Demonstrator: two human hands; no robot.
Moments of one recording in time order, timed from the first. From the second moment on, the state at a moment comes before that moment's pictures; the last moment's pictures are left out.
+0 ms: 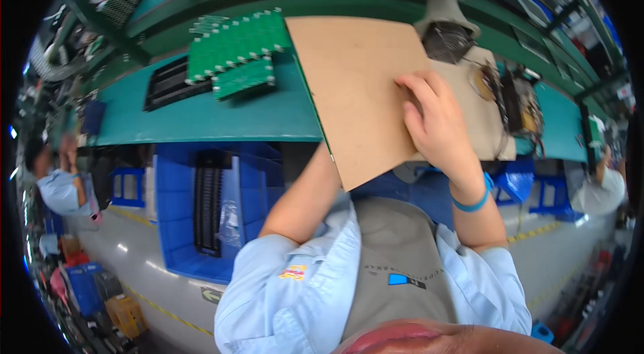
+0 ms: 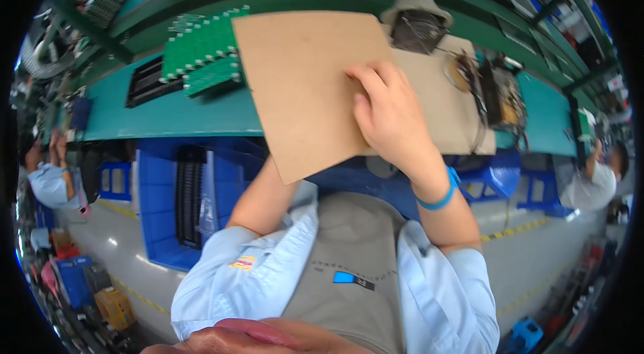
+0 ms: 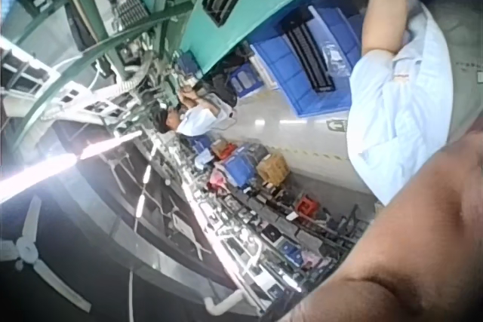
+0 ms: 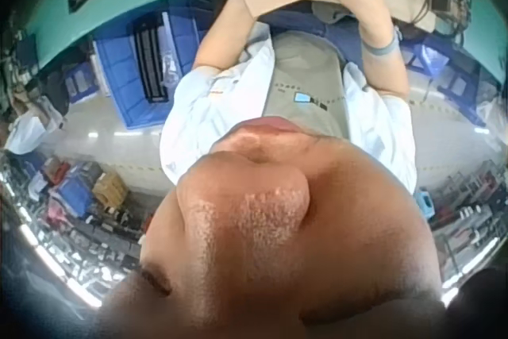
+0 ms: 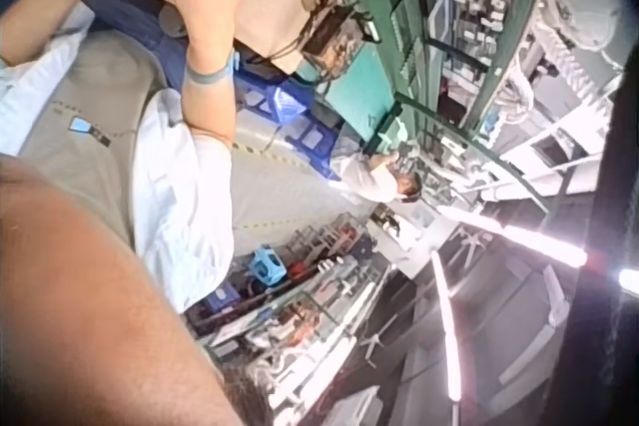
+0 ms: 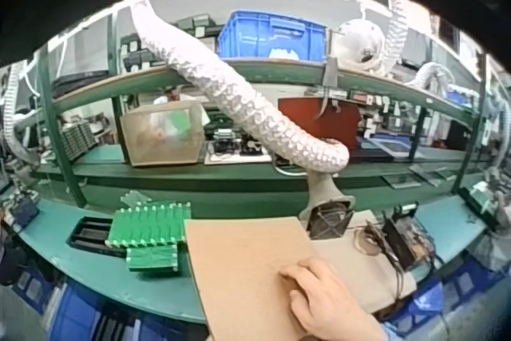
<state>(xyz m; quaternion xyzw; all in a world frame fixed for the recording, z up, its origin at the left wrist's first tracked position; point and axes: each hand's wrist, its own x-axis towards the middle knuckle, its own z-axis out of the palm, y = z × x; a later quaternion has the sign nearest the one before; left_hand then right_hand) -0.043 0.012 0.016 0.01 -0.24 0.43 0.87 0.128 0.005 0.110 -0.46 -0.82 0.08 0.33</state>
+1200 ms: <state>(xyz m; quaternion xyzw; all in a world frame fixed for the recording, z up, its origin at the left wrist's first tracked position) 0.011 0.059 0.103 0.81 0.35 0.33 0.33 0.172 0.017 0.027 -0.26 -0.35 0.60 0.67</state>
